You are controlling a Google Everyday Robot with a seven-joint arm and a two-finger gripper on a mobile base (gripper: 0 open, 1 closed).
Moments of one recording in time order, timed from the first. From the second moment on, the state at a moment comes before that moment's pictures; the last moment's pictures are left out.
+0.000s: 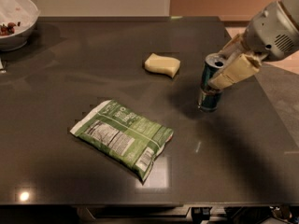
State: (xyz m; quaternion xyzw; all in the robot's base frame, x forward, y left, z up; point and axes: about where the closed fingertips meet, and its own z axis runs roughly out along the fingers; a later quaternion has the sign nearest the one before) arm 0.488 -0.153 0.966 -0.59 0.74 0.17 0.27
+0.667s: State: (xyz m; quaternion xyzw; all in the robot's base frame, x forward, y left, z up) arm 0.499 -0.157 1.022 -0.61 0.72 0.15 0.30
